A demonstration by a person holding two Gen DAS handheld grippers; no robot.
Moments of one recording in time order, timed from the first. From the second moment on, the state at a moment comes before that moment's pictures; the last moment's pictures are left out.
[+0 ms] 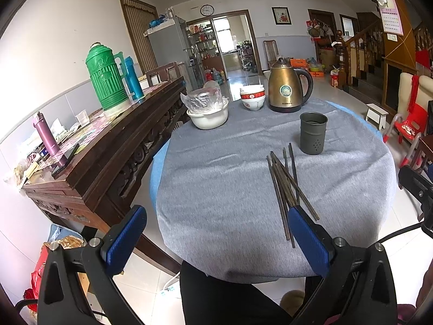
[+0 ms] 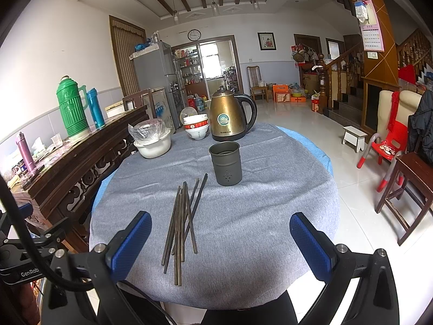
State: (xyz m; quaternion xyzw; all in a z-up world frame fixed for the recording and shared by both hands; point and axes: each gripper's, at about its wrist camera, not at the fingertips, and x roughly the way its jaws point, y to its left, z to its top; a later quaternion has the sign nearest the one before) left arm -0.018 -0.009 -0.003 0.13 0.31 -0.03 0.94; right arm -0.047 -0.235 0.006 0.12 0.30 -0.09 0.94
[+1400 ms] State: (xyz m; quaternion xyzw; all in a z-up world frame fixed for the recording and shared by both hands) left arm -0.011 -0.012 -0.011 0.13 0.32 -0.04 0.94; right arm -0.038 -0.235 -0.006 0.12 0.32 -0.08 0.94
